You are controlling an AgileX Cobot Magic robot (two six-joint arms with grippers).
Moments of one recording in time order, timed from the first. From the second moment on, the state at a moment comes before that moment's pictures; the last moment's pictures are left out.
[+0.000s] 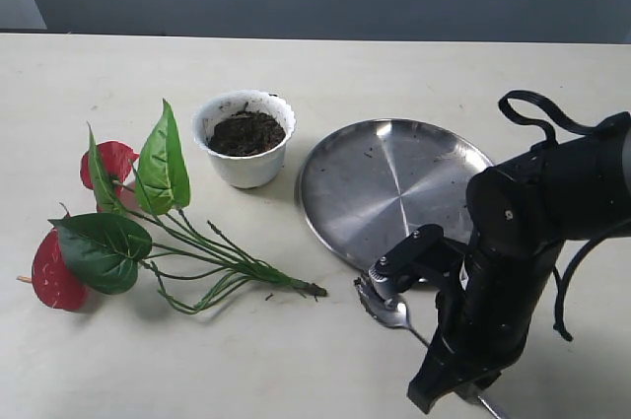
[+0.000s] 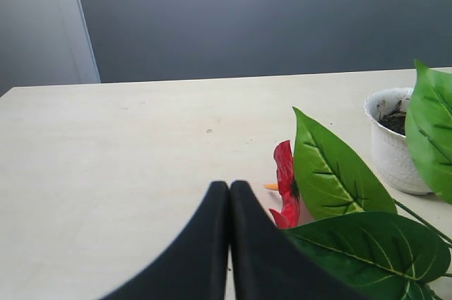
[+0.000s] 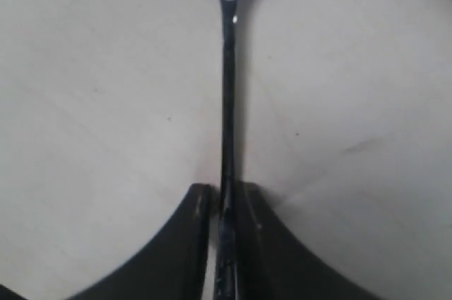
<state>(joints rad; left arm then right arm) -0.03 0.00 0.00 0.00 0.23 0.01 0.81 1.73 -0.69 0.18 0.76 -0.22</state>
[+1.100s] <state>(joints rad) -0.03 0.00 0.00 0.00 0.23 0.01 0.90 1.49 -0.77 -0.12 0.87 -0.15</state>
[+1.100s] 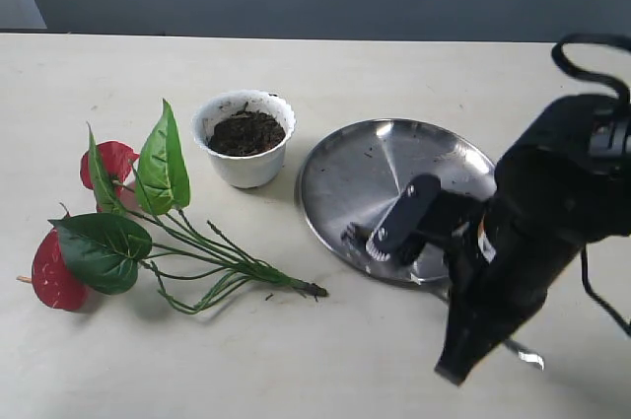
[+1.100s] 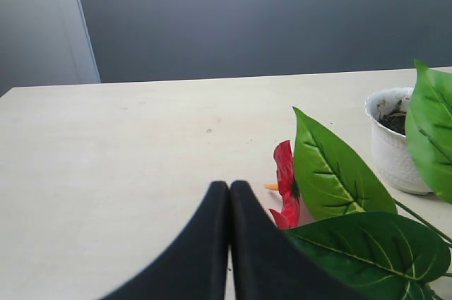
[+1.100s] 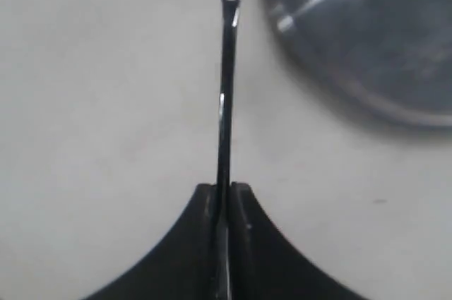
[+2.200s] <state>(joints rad) -0.03 0.00 0.00 0.00 0.23 0.01 0.98 2.03 -1.33 -1.73 0.76 -0.32</state>
